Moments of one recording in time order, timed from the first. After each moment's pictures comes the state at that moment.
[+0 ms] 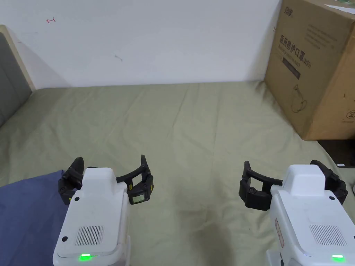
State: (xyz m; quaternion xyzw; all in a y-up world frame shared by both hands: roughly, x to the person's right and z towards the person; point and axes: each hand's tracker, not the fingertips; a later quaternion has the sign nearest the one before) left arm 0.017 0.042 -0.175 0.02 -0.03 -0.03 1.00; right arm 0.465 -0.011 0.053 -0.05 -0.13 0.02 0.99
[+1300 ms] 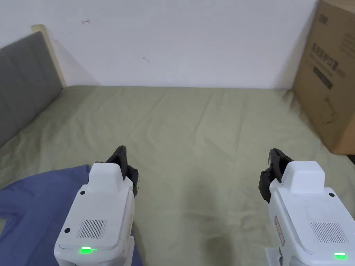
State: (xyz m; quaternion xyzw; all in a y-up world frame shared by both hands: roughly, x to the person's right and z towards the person) left arm -0.021 0.058 -0.178 0.01 0.00 -0.04 1.00; right arm 0.460 0.000 -0.003 -0.04 -0.06 0.02 1.00
